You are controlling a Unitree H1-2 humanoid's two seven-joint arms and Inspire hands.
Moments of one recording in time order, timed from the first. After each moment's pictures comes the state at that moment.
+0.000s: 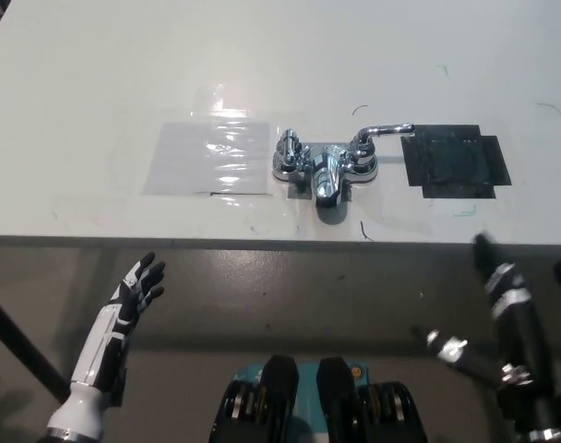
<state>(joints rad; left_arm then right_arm) -0.03 0.17 -0.01 -0.01 -0.04 -0.21 -0.11 -0.03 -0.08 0.00 -0.10 -0.05 -0.32 -0.01</state>
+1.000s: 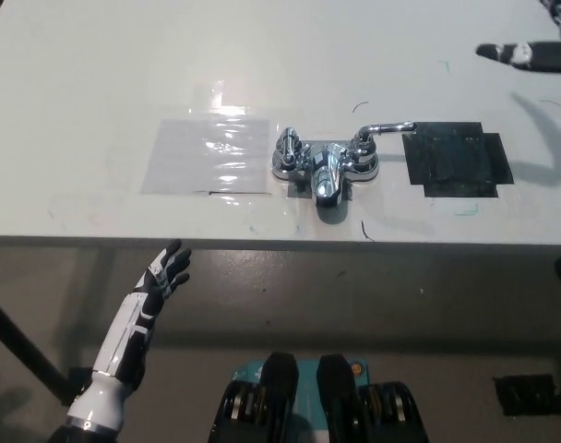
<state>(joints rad) -0.06 0.16 -0.06 -0.02 -0.03 -0.24 -0.11 -0.99 -0.43 -0.01 0.71 0.14 -0.07 0.31</state>
